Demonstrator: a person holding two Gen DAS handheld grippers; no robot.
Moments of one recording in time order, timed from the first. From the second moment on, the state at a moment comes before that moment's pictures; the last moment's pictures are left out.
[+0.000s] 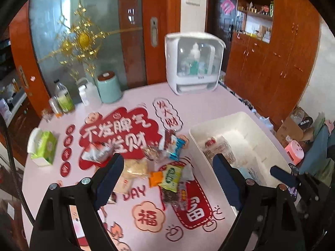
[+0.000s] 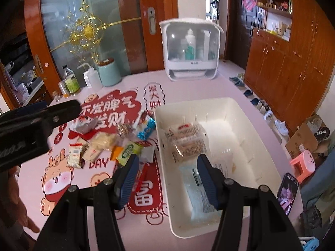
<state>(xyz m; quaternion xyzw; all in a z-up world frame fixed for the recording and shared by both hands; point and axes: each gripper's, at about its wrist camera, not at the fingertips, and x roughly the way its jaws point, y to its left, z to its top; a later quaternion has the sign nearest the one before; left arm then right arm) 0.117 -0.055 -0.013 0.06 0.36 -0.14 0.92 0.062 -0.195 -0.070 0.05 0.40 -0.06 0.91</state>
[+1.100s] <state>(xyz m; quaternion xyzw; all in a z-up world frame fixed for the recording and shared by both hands) 0.178 0.157 -0.056 0.02 0.44 -0.04 0.90 0.165 -0.122 -0.064 0.09 0.45 -0.01 0.89</state>
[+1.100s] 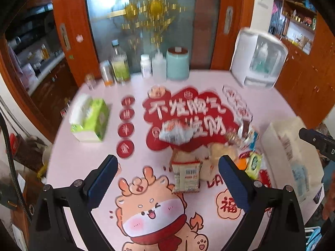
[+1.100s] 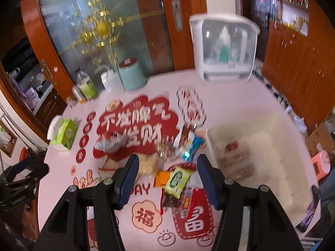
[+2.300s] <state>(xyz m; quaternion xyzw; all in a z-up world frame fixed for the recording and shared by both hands) 0.255 0.126 -0.254 -0.02 0.60 -0.04 0.80 0.212 -0.118 -0.237 0.14 0.58 -0.08 0.79</state>
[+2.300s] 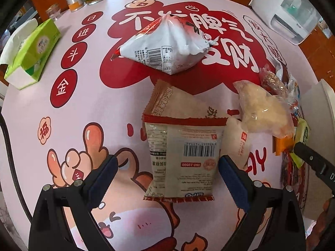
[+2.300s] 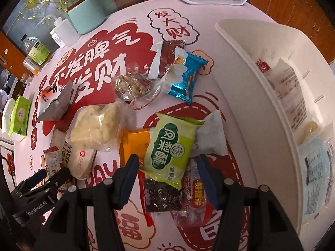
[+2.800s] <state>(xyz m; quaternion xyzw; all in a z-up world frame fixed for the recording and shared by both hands) 0.245 0.114 -0.244 -0.04 0.59 -0.09 0.80 0.200 -0.115 -0.226 0.14 0.56 -0.06 0.81</state>
